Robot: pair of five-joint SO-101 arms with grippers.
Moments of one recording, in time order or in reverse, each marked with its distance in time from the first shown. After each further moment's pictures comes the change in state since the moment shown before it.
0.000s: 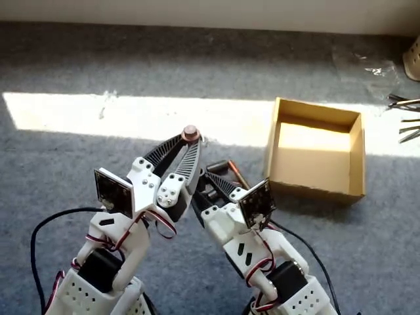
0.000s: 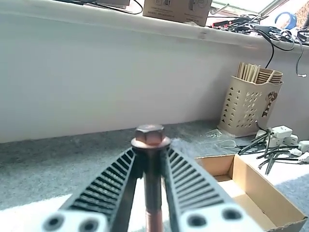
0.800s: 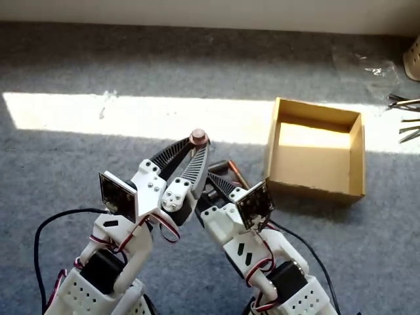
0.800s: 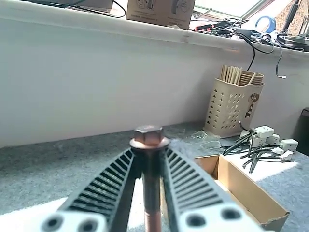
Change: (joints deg) left arm 3.1 0.0 0.8 -1.7 0.0; right arm 0.0 0.0 0.0 -0.2 1.9
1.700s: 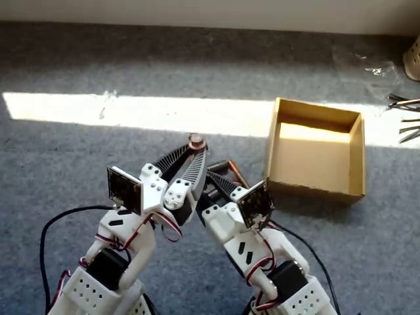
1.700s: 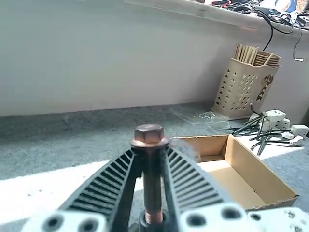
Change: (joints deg) left arm -2.7 0.0 5.6 -0.4 3.0; right arm 1.8 0.1 0.0 0.0 0.0
